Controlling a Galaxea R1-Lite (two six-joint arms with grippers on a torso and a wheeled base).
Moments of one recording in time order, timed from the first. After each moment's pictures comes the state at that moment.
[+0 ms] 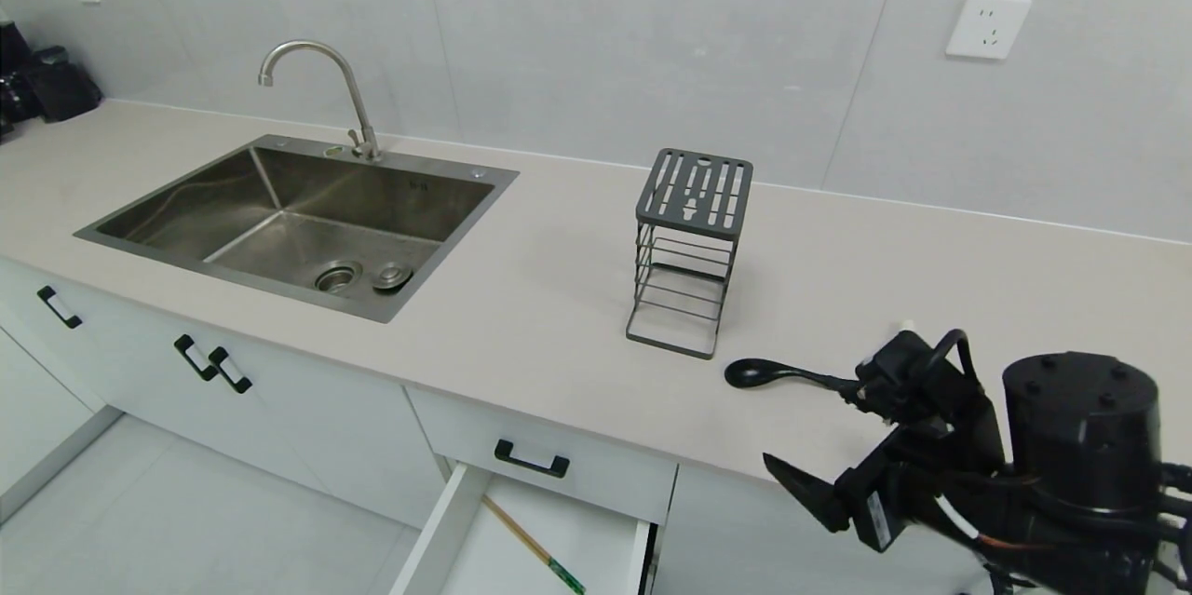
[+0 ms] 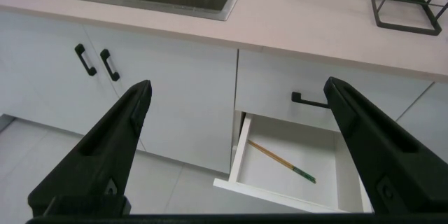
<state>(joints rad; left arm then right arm) 0.00 0.00 0.00 0.00 -0.04 0.00 0.62 1.61 -0.30 -0.82 -0.11 -0.10</state>
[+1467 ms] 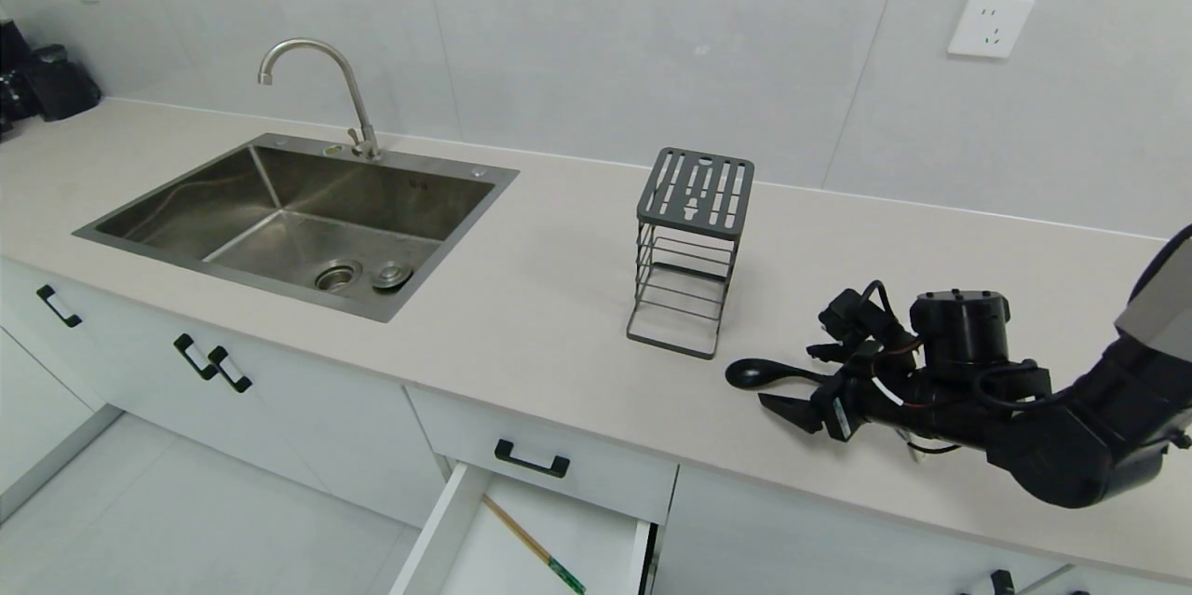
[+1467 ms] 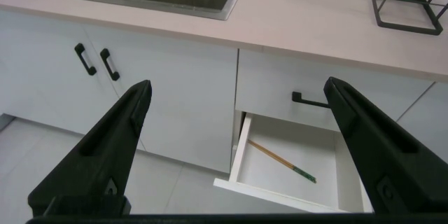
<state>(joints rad) 0.00 0.00 0.00 0.00 -0.04 0.00 0.22 2.08 -0.58 -0.91 0.35 -0.32</state>
